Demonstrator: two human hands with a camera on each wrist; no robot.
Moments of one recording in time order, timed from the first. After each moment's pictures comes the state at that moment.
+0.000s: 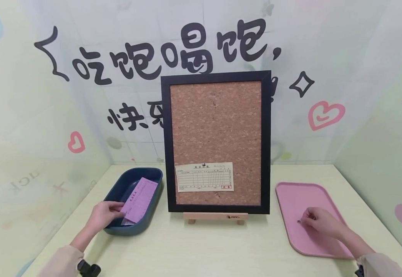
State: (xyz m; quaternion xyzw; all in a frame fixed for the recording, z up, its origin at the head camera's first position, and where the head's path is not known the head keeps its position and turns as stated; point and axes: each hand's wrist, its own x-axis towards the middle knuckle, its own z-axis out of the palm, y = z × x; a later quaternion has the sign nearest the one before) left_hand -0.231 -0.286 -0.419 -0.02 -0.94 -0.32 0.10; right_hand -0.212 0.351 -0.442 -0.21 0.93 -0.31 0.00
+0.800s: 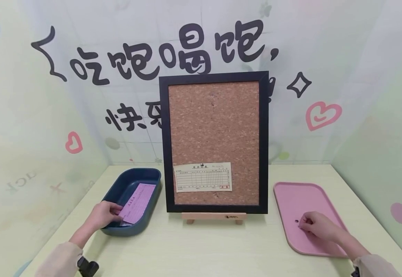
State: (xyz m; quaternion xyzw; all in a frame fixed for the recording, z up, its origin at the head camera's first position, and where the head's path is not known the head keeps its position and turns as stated) left_hand -0.239 -0.292 -0.417 -0.05 -0.97 -0.25 0.05; right_hand -0.208 0.350 -0.451 -0.21 0.93 -0.31 0.04
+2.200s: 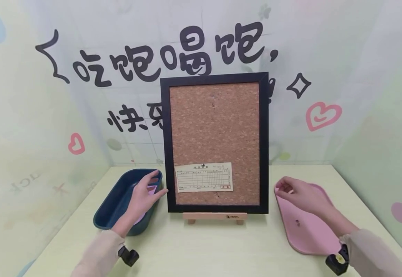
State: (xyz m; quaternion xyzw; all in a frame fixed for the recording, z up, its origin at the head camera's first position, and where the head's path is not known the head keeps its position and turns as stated) left_hand -0.253 -0.166 -0.384 -0.13 -0.88 -0.41 0.21; right_hand -0.225 0.284 -0.357 -0.19 0.93 -0.31 -0.06
